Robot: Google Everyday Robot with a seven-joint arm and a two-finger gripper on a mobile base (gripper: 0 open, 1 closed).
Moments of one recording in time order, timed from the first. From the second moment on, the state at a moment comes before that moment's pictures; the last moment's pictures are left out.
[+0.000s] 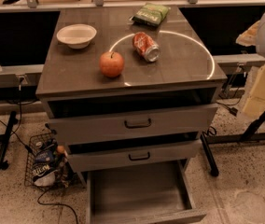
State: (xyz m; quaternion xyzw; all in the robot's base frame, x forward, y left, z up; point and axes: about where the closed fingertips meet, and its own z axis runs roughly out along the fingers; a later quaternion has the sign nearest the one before) arm 0.438 -0.216 0.979 -0.60 0.78 -0.04 0.16
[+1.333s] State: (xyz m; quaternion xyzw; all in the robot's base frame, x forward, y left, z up) arm 0.605 -0.201 0.964 -0.60 0.75 -0.02 0.28
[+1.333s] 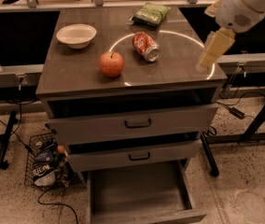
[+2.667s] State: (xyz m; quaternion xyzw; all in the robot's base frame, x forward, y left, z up) arm 0.719 -0.129 0.903 -0.51 0.78 0.07 0.35
